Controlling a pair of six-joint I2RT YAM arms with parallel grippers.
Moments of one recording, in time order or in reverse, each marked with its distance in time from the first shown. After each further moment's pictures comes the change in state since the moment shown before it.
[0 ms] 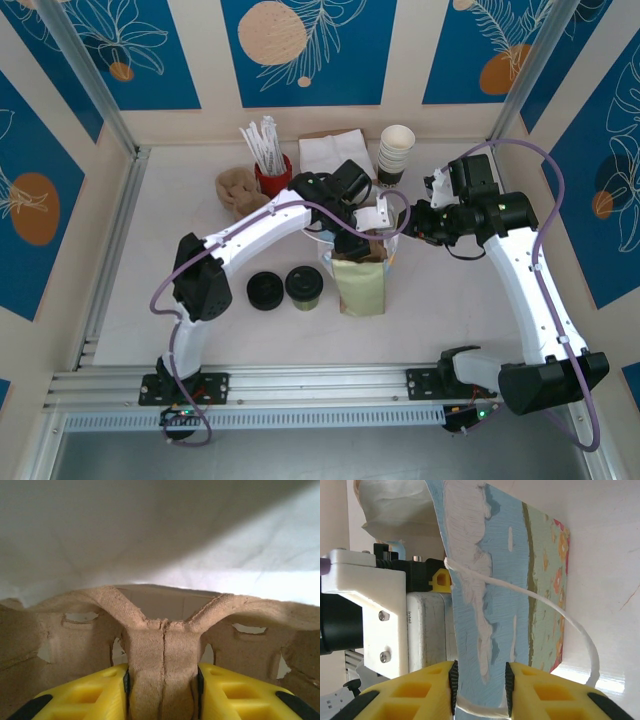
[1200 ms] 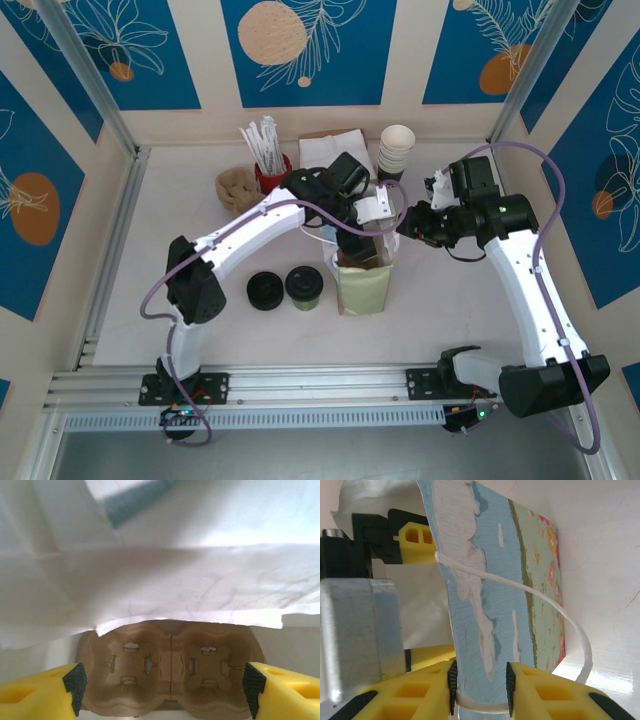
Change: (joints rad) left arm 0.000 -0.052 0.010 0.056 -0.008 -0.051; right arm 0.000 -0.018 -0.017 0.008 -0.018 0.019
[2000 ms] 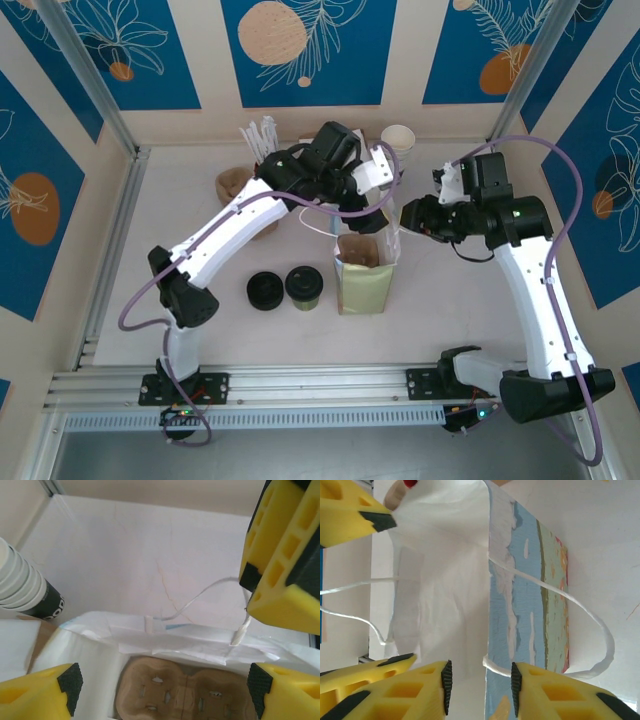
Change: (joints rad) left arm 0.000 -0.057 0.224 -0.001 -0.027 -0.127; right arm -0.016 -0.025 0.089 -0.019 0.003 -0.003
